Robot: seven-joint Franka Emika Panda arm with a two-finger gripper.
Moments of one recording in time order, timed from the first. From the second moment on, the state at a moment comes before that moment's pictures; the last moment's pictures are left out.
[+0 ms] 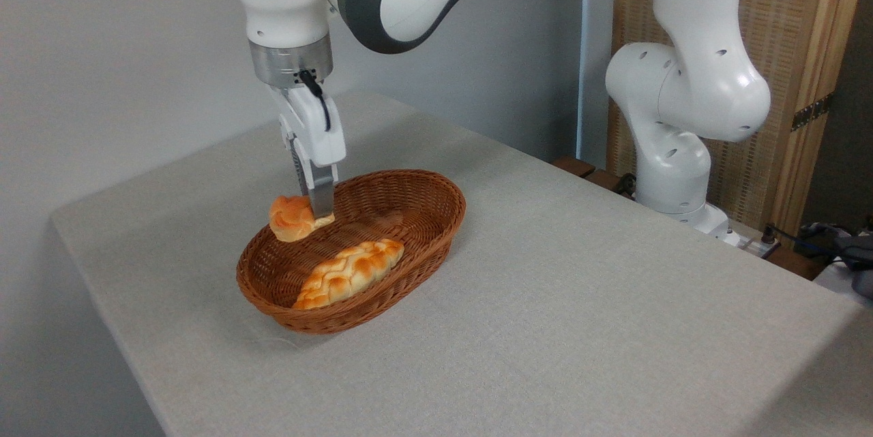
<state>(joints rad) -0.05 -0.04 -0.23 -1.95 -0.18 1.98 0.74</state>
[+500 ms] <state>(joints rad) -0.04 -0.04 -0.22 -1.95 -0.18 1.97 0.66</state>
